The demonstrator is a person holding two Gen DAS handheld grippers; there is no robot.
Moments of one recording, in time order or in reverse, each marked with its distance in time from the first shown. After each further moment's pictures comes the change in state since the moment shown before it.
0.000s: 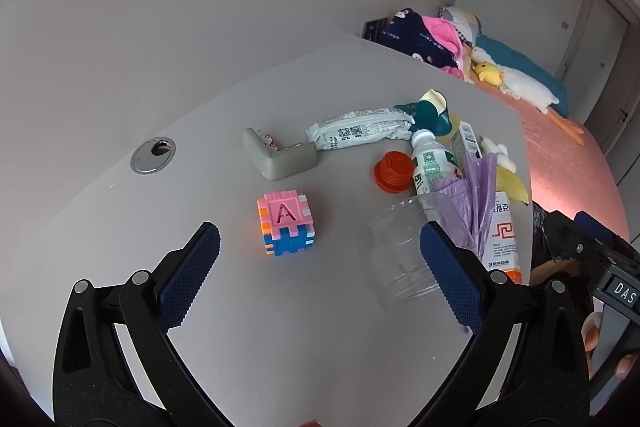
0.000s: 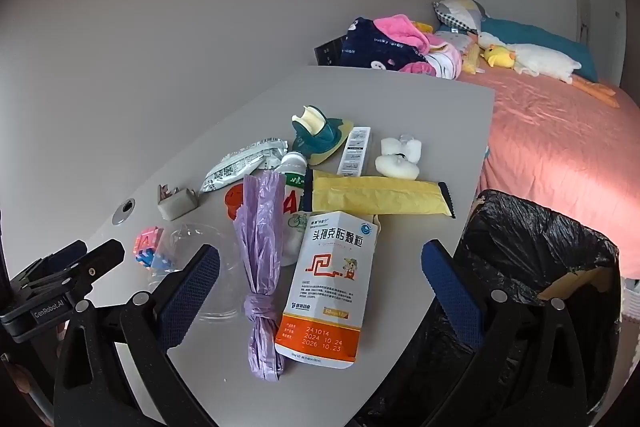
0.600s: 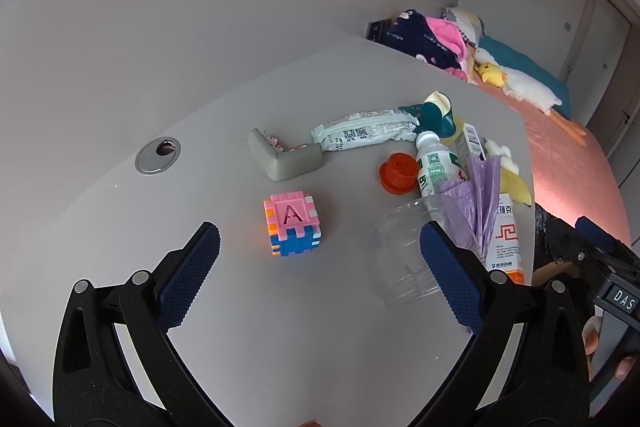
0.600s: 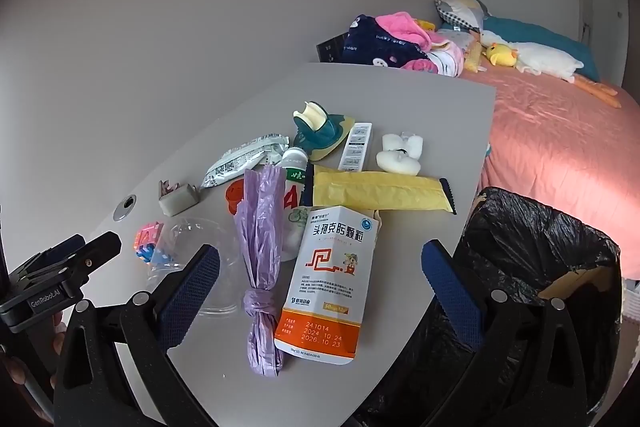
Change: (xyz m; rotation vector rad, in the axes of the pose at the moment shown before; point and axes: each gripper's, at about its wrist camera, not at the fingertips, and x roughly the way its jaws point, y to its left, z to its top) left arm 0.000 0.005 0.002 -0.005 0.009 0.013; right arm 0.000 0.000 -0.002 0.001 0.009 0.005
